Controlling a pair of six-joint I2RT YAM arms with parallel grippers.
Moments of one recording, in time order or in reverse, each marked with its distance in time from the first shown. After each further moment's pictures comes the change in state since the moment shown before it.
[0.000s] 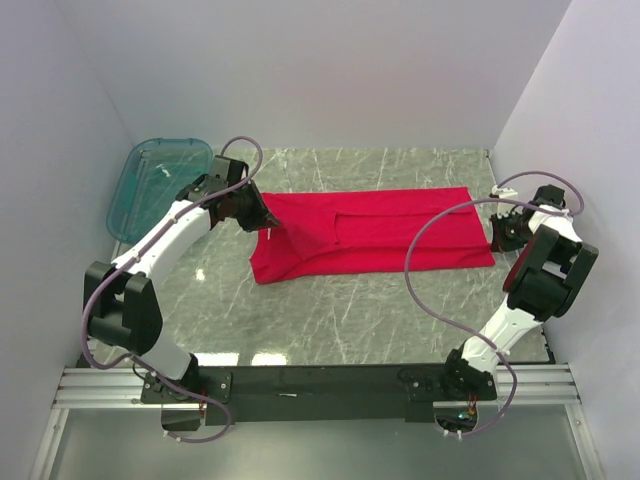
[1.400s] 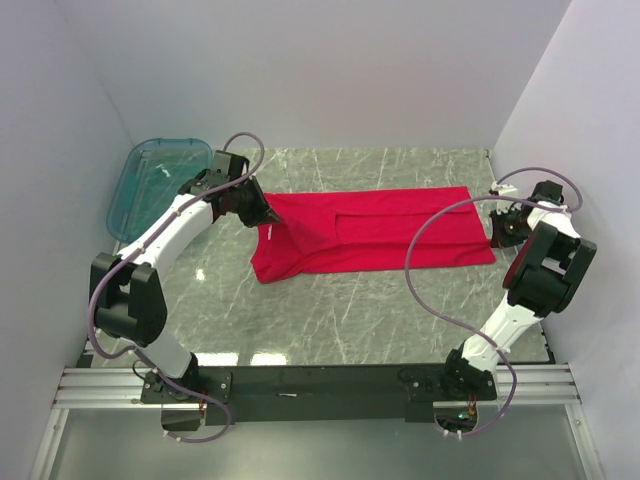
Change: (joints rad) left arm 0.016 0.056 0.050 0.000 0.031 0.020; right arm 0.014 0.033 0.044 0.008 0.015 0.026
